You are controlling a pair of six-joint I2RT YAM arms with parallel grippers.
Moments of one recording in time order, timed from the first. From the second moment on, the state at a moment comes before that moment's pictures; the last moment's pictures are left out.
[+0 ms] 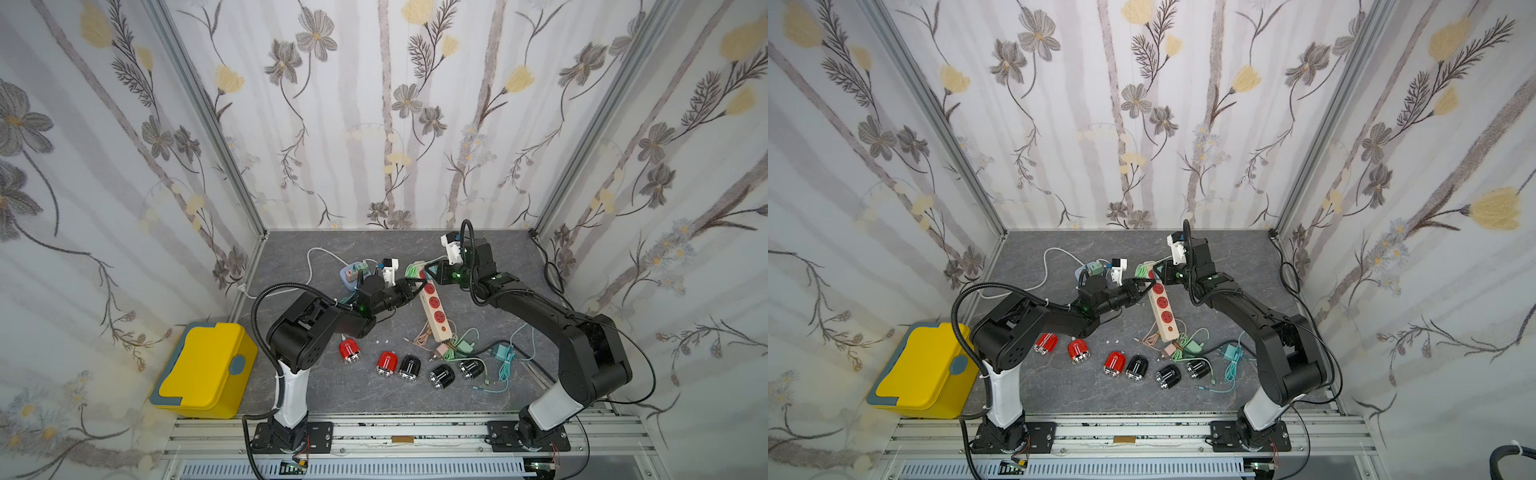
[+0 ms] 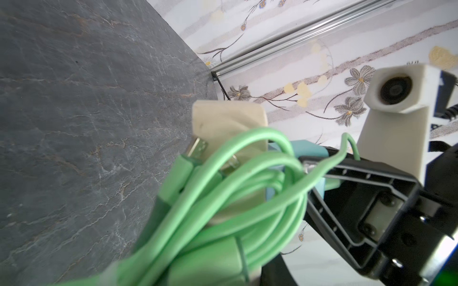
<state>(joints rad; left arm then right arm) -0.61 1.96 0.88 1.01 0.44 -1.16 0.40 1.62 1.13 -0.04 -0.38 0.38</state>
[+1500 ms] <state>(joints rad) -0.58 1.98 0.91 0.94 0.27 -1.17 0.48 1.30 1.10 -0.15 -0.02 0.35</state>
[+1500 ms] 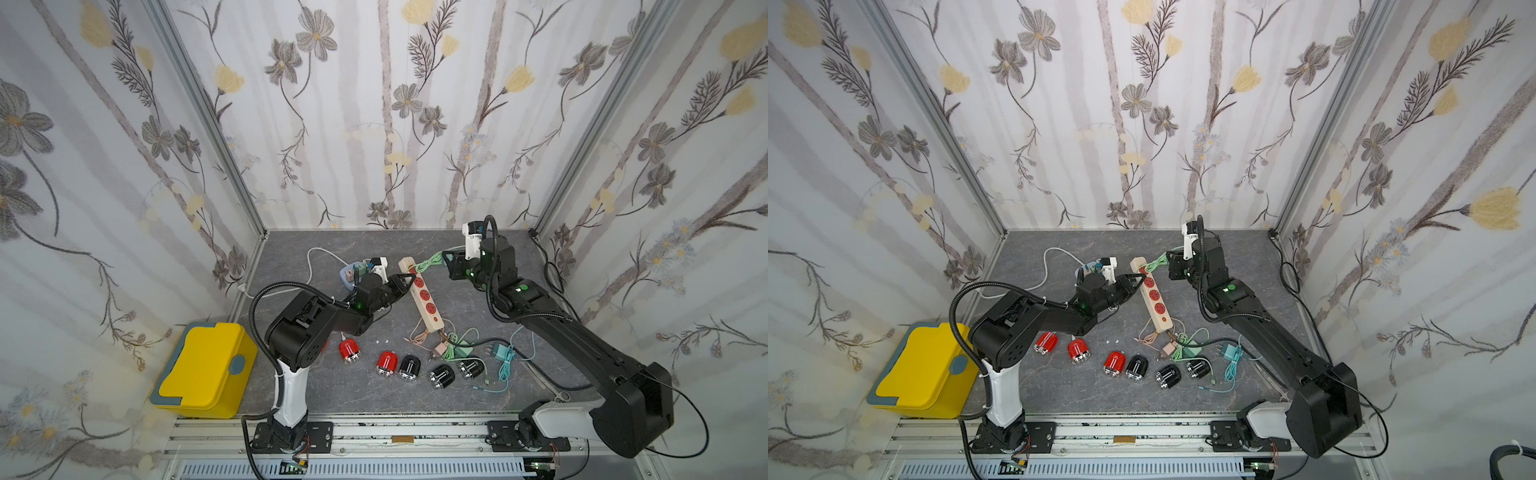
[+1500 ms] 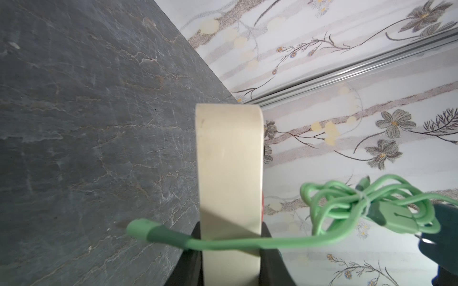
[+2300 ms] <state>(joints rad) -0.58 2.18 1.16 0.95 0.07 -1.29 0.43 1.06 0.92 -0.09 -0.23 0.38</state>
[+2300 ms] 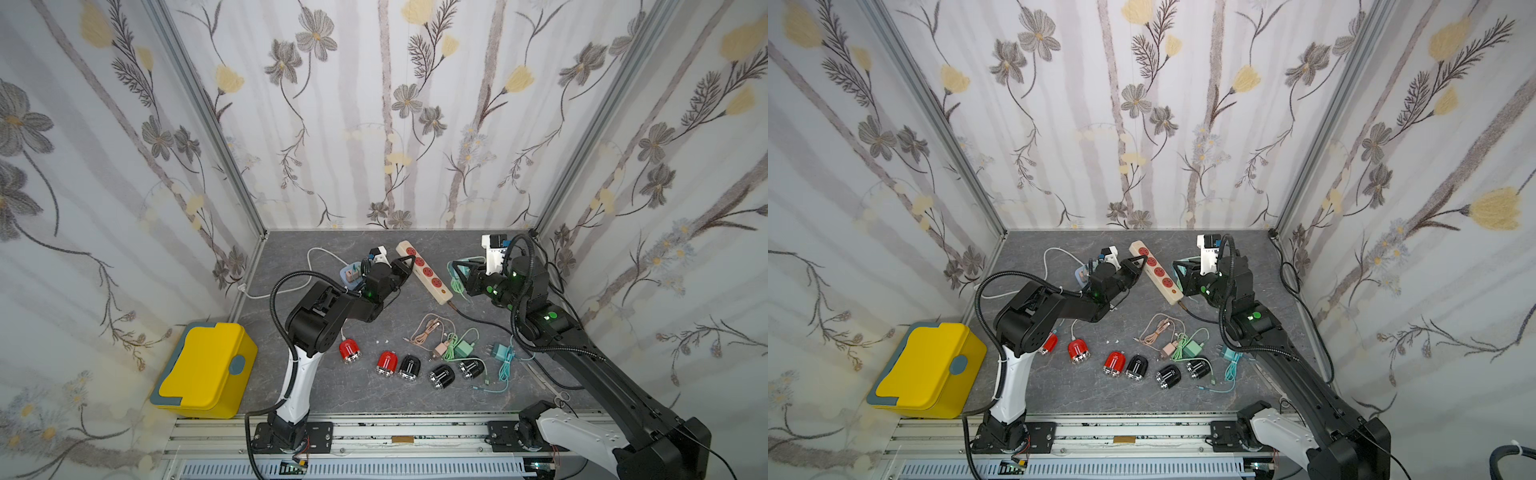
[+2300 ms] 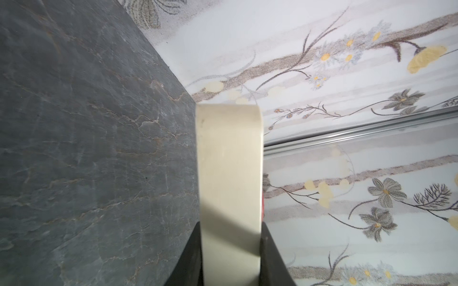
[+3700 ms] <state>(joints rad) -0.63 2.22 1.33 0.58 0.02 -1.23 0.43 1.02 0.89 -0.10 -0.34 0.39</state>
